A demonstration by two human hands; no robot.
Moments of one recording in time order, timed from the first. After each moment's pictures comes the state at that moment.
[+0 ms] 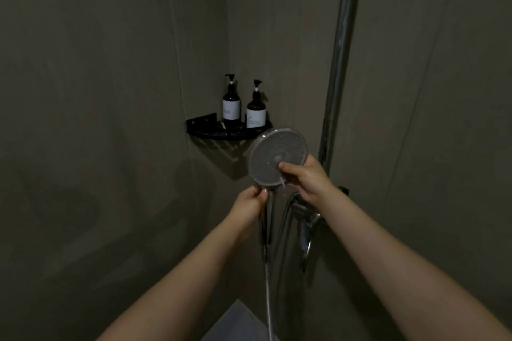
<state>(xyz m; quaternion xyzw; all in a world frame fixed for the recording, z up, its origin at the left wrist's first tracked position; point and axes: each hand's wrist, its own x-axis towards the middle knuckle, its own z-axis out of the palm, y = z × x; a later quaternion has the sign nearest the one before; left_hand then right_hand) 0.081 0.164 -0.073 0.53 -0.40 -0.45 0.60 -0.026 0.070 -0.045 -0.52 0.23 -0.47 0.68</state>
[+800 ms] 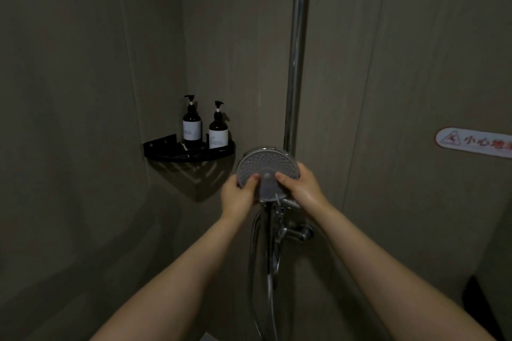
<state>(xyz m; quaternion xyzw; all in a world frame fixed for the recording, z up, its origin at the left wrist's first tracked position) 0.055 0.123 -0.032 0.52 -0.41 -0.35 0.67 -0.076 0.080 -0.025 -0.63 0.32 -0.54 0.45</state>
